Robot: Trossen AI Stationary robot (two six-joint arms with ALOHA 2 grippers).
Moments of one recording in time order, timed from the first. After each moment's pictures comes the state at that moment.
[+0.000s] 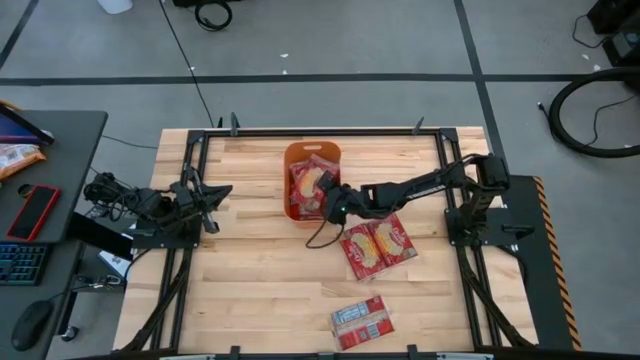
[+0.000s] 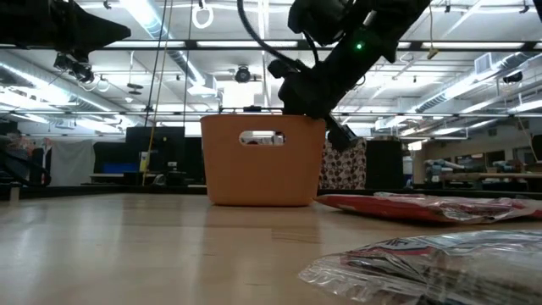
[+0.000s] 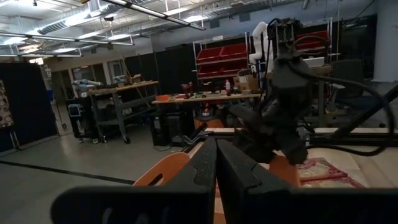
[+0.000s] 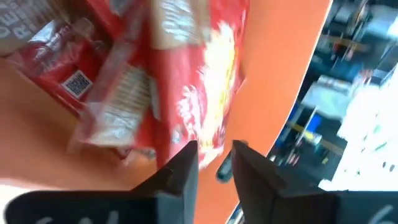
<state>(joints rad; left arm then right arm) -0.44 0.01 0.16 0.10 -0.84 0.27 0.00 1.79 1.08 -0.04 0.68 -1.33</state>
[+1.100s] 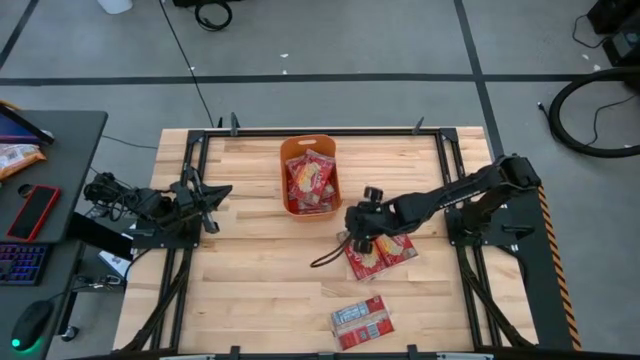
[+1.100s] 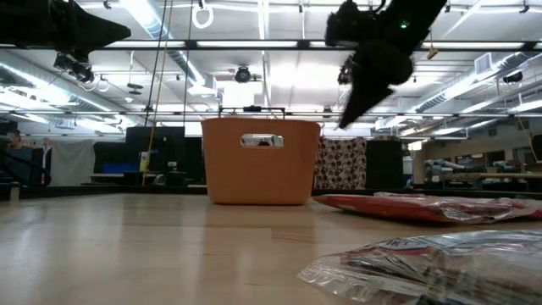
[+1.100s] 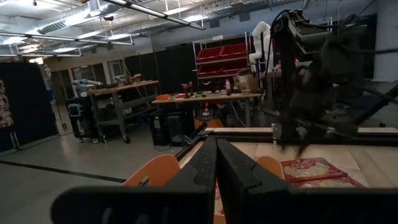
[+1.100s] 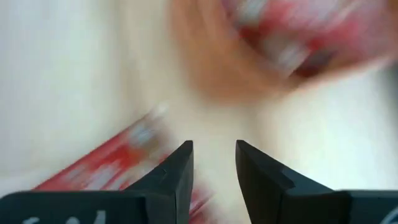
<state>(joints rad) -0.44 0.01 0.16 0.10 -0.84 0.27 0.21 1.58 1.08 -0.61 0.47 0.29</state>
